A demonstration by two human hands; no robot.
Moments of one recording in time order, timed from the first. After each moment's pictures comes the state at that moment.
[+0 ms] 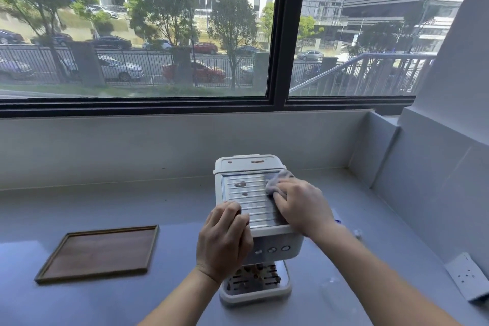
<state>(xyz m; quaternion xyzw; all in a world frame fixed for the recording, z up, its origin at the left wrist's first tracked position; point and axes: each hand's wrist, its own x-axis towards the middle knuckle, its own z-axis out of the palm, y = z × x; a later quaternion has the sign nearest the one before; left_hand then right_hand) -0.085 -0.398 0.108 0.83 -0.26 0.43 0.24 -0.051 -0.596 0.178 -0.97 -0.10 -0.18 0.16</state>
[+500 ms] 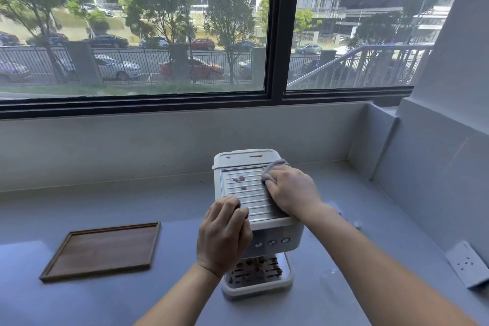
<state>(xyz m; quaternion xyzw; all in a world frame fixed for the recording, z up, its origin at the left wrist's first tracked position) -0.087 -0.396 0.112 0.84 -0.26 0.42 0.23 -0.035 -0.578 0.191 -0.98 -0.08 -0.12 0.12</state>
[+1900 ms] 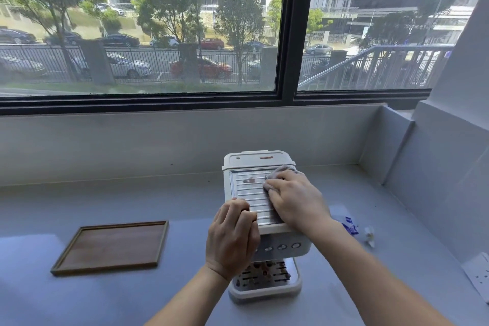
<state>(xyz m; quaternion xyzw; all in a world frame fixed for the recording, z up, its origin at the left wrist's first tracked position) -0.083 -0.395 0.104 0.83 -0.25 0.43 0.26 -0.046 -0.565 0.178 -0.97 -0.10 -0.12 0.17</state>
